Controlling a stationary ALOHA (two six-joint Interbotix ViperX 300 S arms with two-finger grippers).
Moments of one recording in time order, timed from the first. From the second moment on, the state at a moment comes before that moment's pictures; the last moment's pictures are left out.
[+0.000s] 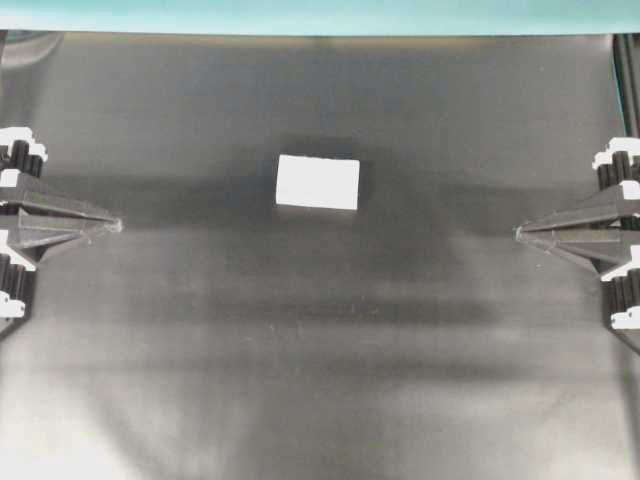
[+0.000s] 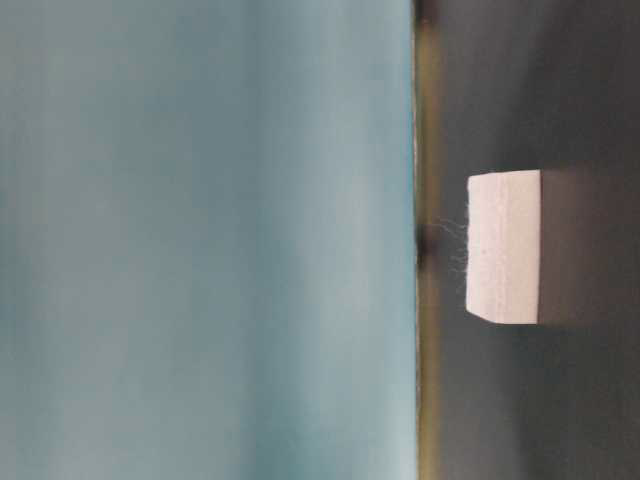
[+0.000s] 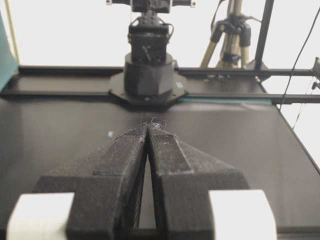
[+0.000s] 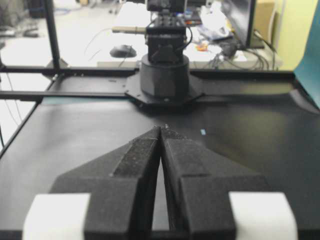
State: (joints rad) left arm 0.00 -0.96 1.17 0.00 -0.30 0.00; right arm 0.07 -0.97 1.18 0.00 -0.29 0.01
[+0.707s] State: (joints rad) left arm 0.14 -0.31 0.93 0.04 -0.38 -0.11; right arm 0.07 -1.02 1.27 0.00 -0.19 0.00
